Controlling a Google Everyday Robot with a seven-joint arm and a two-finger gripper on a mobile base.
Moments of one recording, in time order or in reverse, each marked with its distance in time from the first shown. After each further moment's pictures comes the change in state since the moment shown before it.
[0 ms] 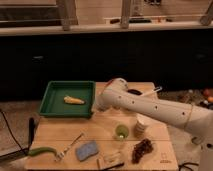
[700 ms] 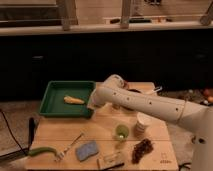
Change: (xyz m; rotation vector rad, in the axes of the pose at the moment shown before) arm -0.035 -0.014 0.007 0.004 -0.020 -0.064
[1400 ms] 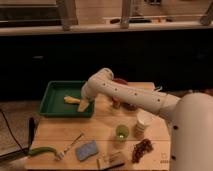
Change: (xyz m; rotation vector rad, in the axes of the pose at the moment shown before) arm -0.046 -0.037 0.037 -0.028 -0.040 -0.075
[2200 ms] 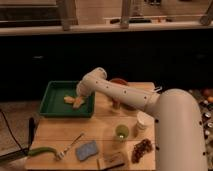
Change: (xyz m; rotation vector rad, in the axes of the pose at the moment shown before) arm -0.011 -0.024 0.051 0.023 -0.032 -0.009
